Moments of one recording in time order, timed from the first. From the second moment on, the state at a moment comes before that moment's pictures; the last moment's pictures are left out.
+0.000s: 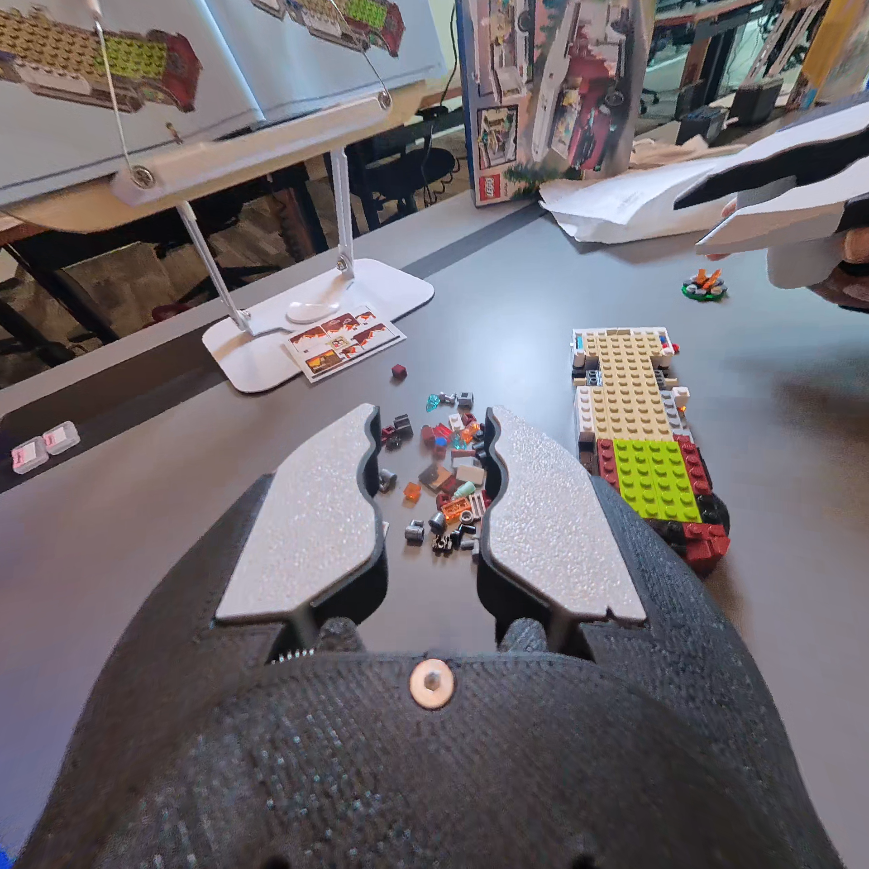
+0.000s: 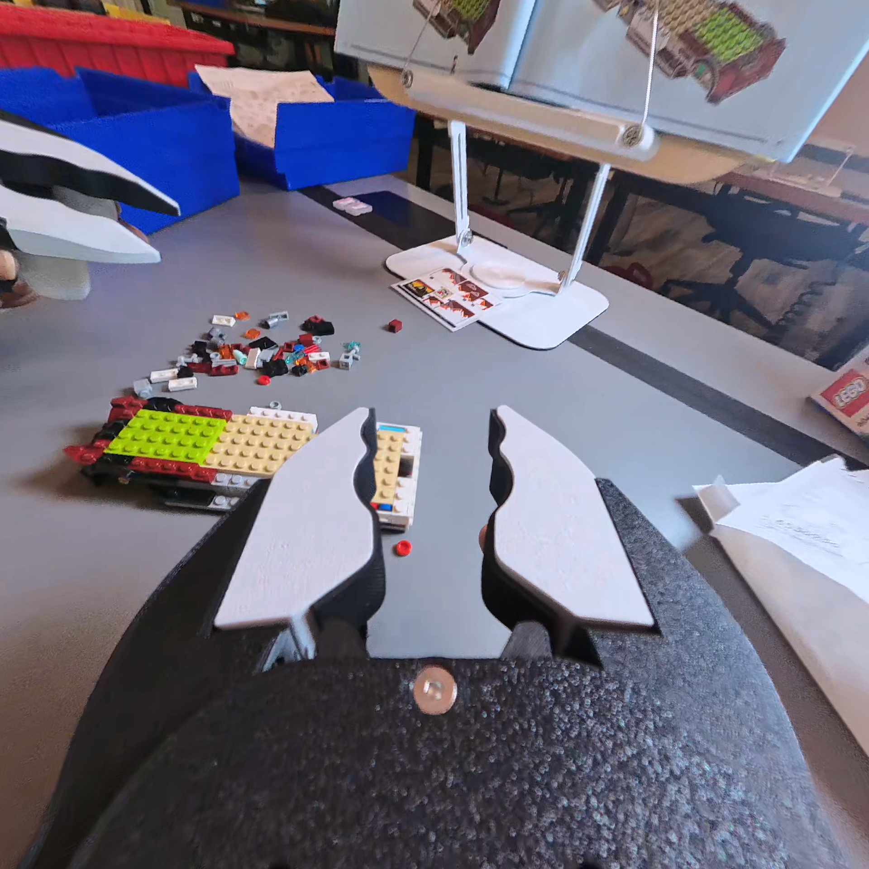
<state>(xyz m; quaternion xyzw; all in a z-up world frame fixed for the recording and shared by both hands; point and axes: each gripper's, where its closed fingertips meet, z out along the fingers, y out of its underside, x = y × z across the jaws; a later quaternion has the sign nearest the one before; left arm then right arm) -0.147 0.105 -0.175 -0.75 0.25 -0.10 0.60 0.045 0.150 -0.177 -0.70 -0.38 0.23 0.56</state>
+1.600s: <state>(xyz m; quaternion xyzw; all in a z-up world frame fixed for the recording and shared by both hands) -0.124 0.084 -0.215 -0.78 0.37 -0.14 0.49 -0.020 0.086 -0.219 -0.54 -0.76 0.17 0.31</state>
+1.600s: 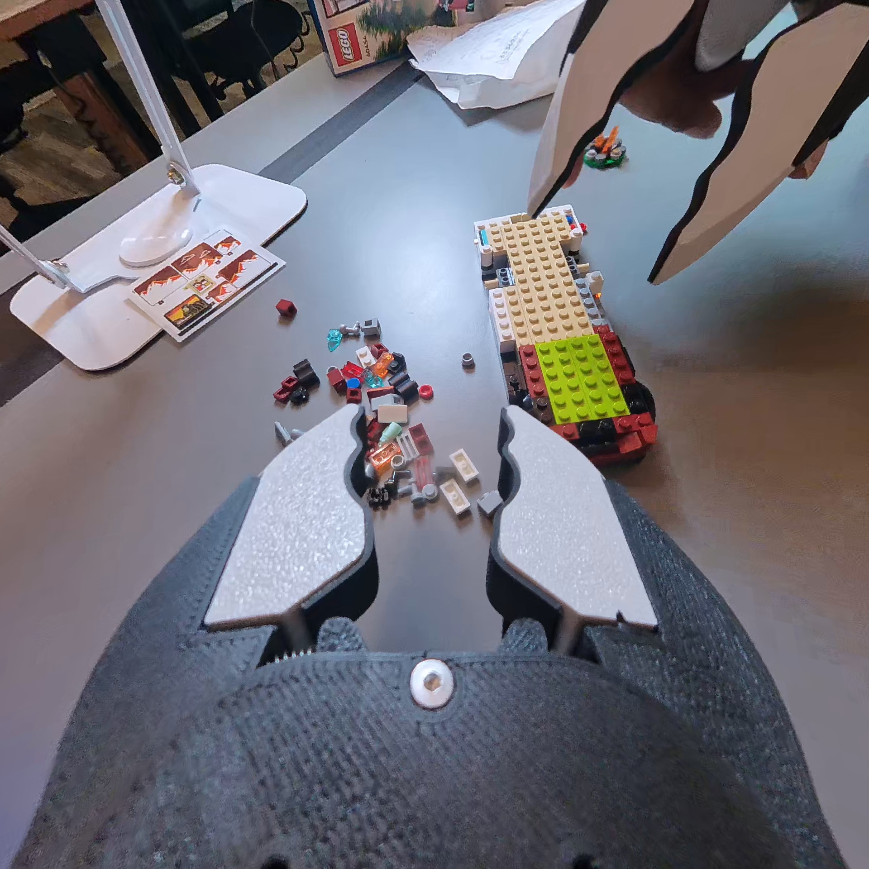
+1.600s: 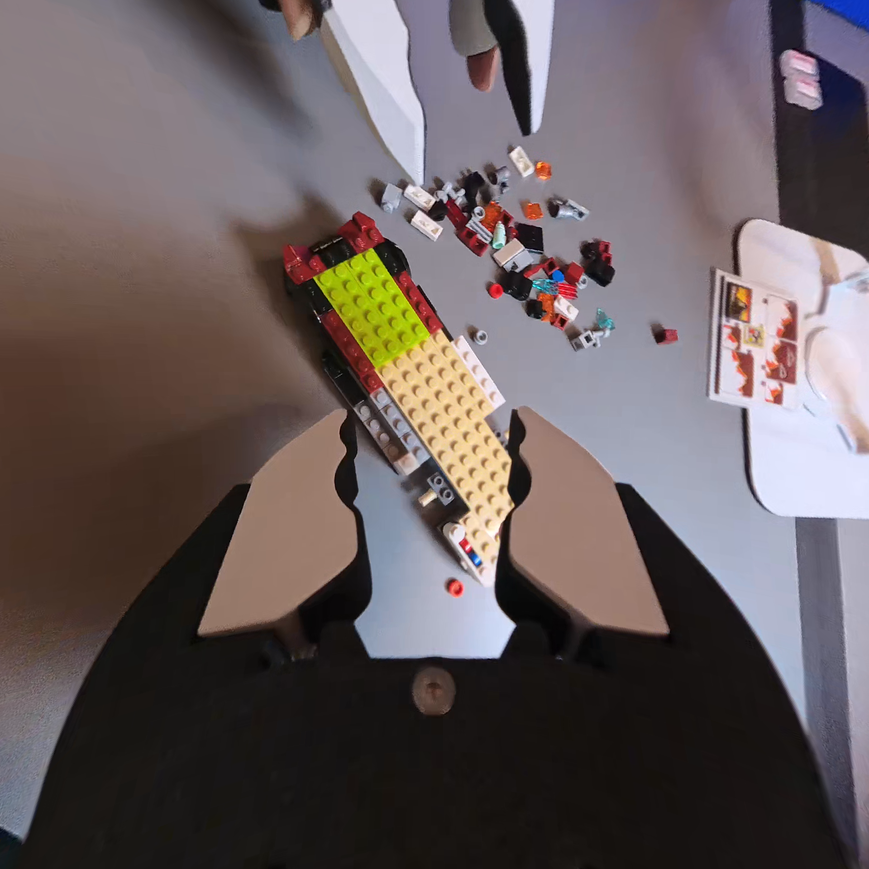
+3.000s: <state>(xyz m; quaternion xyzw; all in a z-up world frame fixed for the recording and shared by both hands) -0.126 0.085 -0.215 -0.78 0.36 -0.15 0.49 -0.016 0.111 -0.229 -0.55 -0.81 0.13 0.15</state>
